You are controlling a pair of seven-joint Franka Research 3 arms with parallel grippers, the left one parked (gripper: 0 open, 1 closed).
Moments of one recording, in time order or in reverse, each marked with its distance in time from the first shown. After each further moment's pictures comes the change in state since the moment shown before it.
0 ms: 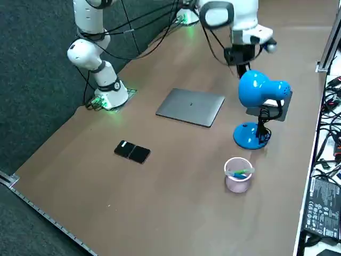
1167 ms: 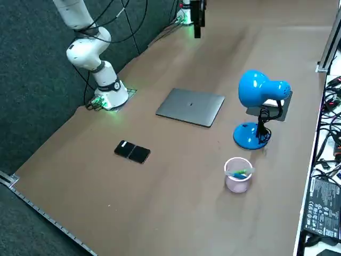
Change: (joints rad) arm -0.070 -0.462 0.020 -0.028 0.123 -0.562 0.144
